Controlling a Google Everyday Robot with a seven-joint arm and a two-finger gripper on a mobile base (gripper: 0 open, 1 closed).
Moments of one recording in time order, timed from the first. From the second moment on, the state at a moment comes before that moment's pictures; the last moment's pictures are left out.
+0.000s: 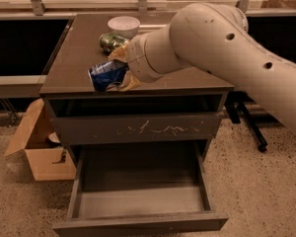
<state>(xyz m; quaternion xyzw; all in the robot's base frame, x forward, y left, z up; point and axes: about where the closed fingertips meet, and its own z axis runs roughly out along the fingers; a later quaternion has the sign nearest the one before) 0.579 0.057 0.927 -0.78 0.42 -0.09 0.45</state>
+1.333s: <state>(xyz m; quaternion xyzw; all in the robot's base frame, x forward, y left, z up) 0.679 0.057 0.926 -0.71 0.53 -0.08 0.46</state>
